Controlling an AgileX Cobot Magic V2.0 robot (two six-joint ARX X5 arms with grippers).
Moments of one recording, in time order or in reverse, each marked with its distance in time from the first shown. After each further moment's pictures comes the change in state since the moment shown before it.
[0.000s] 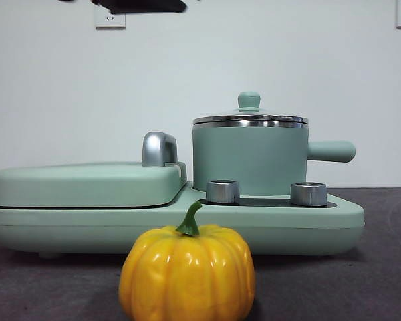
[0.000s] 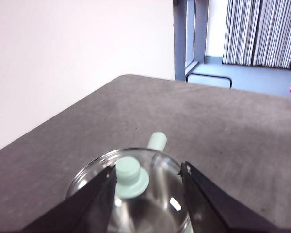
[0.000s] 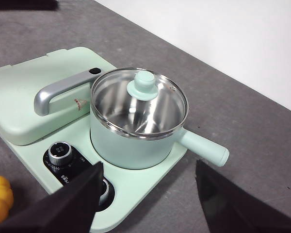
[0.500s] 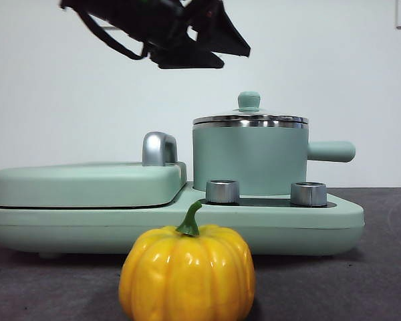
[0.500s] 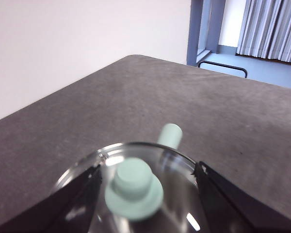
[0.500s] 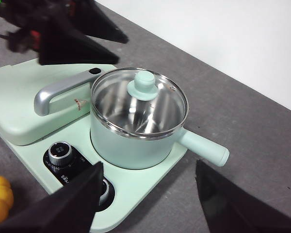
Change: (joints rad) left arm -0.084 0.278 0.121 0.099 -0.146 -0.054; right arm 0.000 0.000 0.000 0.000 0.000 0.001
